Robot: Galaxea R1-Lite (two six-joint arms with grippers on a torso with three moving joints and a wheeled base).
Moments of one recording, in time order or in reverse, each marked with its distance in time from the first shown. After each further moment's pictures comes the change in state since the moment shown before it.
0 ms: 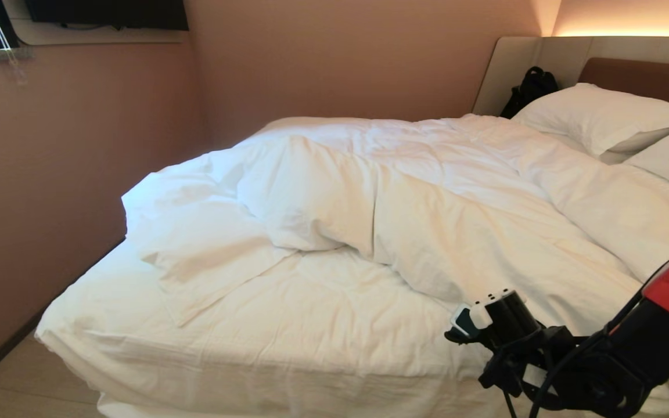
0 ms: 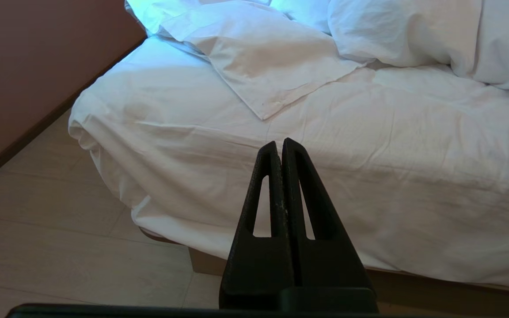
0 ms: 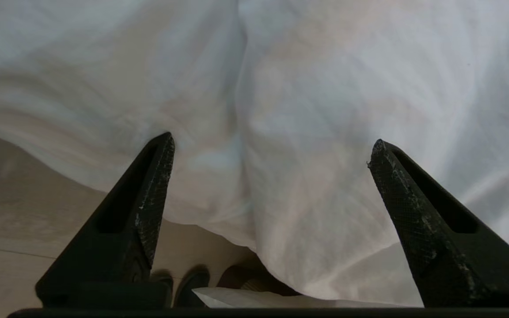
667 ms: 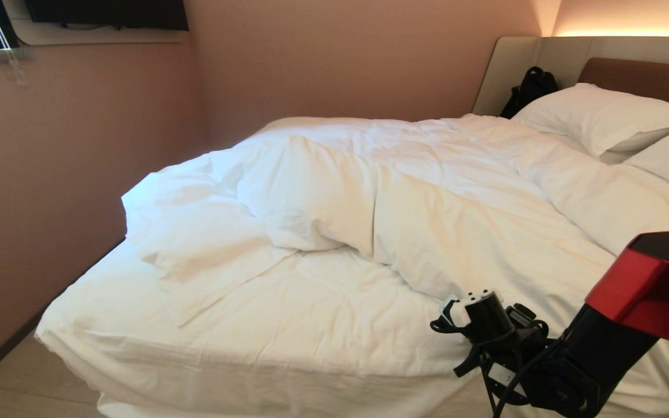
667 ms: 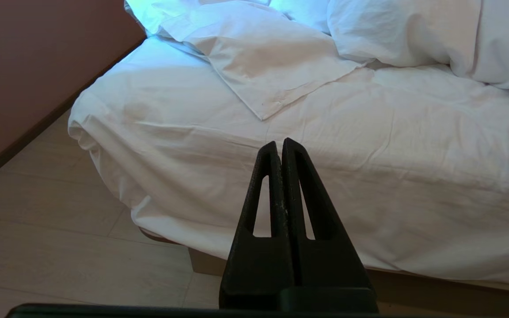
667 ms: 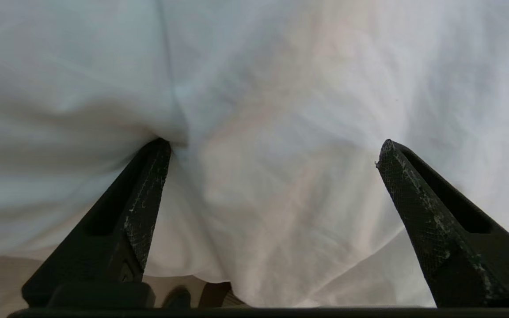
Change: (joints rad) left arm 0.000 0.000 0.000 0.000 0.000 0.000; right arm 0.017 0.120 -0.038 -0.211 -0.208 -0.038
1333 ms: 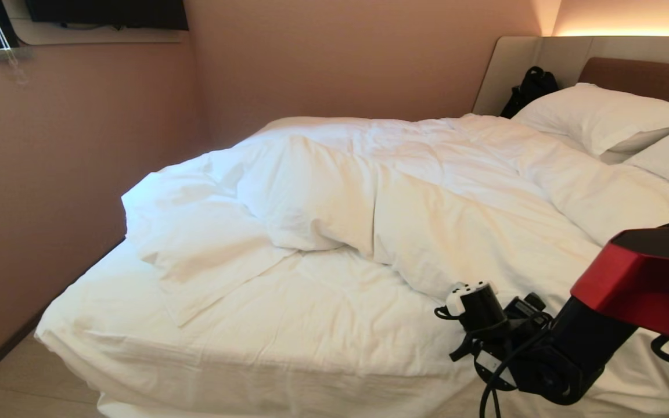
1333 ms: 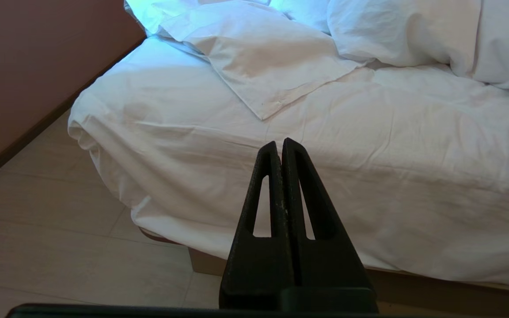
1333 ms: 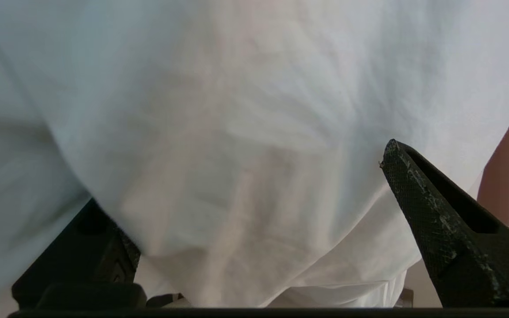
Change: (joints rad) left arm 0.000 0.000 0.000 0.000 0.000 0.000; right arm -0.032 0.048 -0.070 0.000 -0.176 -0.010
